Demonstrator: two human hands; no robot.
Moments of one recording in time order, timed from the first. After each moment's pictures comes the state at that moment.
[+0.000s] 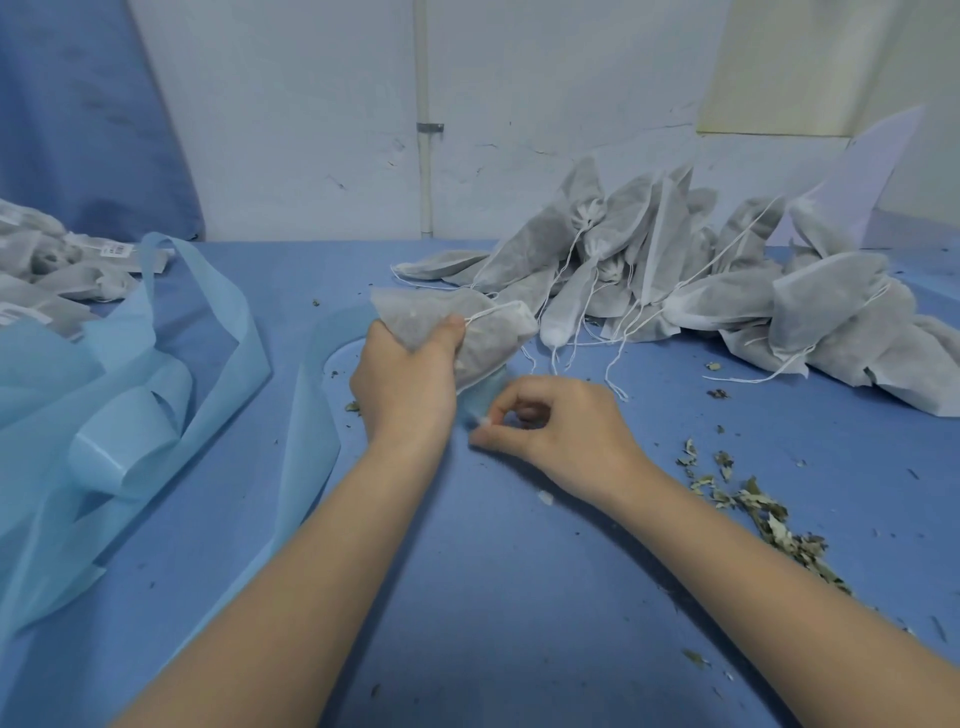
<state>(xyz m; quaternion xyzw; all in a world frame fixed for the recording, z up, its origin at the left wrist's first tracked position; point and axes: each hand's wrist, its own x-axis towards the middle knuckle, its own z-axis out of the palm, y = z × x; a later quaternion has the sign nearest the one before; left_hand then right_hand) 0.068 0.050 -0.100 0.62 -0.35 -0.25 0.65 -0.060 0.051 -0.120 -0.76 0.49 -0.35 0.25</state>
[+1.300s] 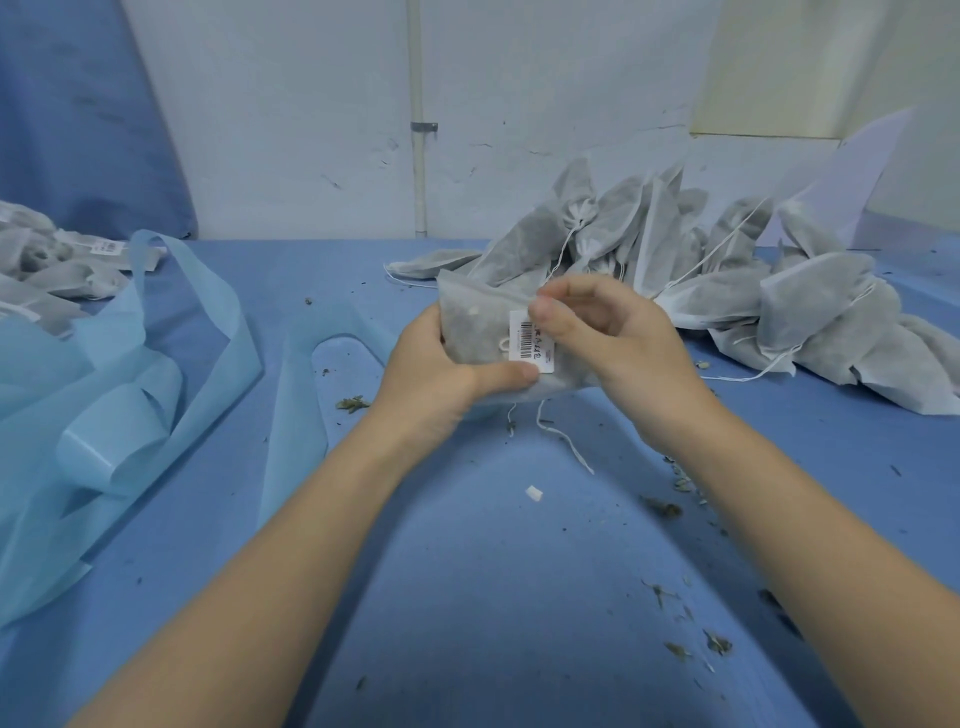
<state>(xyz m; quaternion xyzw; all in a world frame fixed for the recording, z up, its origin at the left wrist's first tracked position) 0.065 0.064 -0.092 0.44 -0.56 -0.40 0.57 -0.088 0.048 -0.076 -0.65 0.37 -0.53 0.40</state>
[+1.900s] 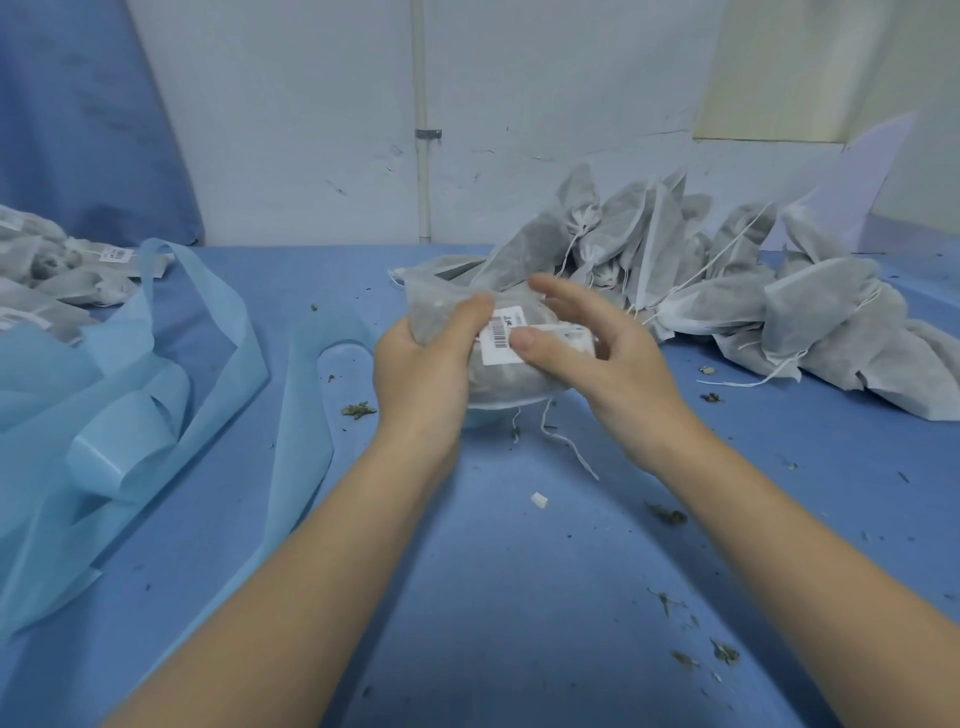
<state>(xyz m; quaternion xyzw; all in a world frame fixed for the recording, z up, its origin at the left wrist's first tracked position) 0.052 0.064 -0.084 0.48 -0.37 -0.39 0.70 -0.080 0.053 -0.082 -0.66 0.35 -0.53 0.41</state>
